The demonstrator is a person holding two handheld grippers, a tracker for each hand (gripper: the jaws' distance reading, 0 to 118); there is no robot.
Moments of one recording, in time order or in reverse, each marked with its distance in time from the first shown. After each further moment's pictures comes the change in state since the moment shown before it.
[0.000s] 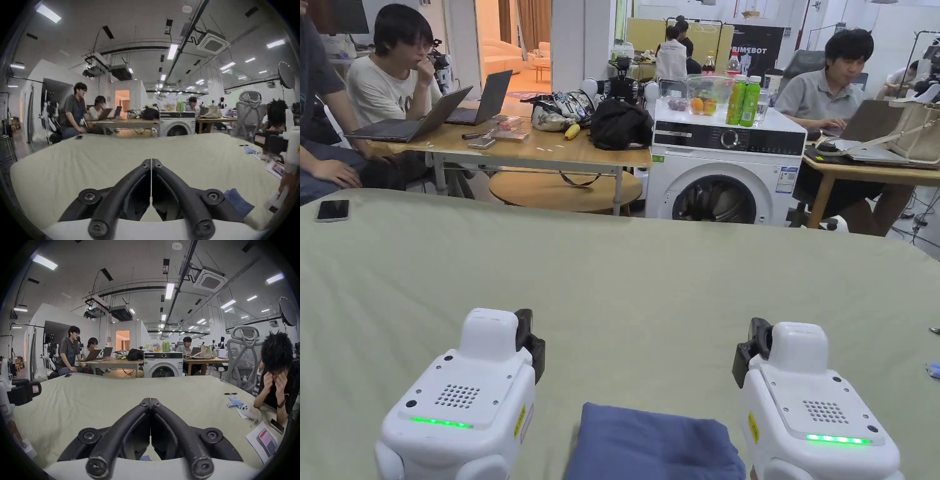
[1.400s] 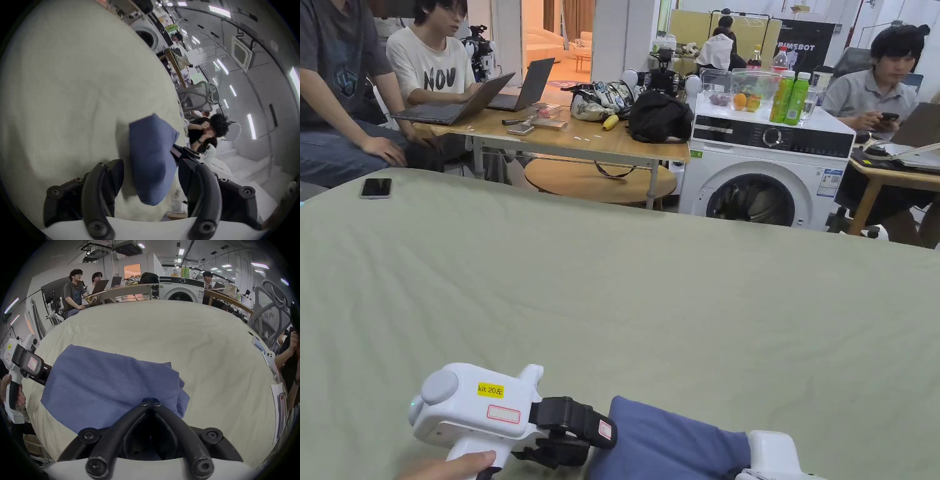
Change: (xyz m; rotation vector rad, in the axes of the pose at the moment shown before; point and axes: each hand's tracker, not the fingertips) left arm -0.056 -0.118 -0.097 -0.999 -0.819 0.784; right arm -0.002 -0.099 -0.017 -0.724 0.135 0.038
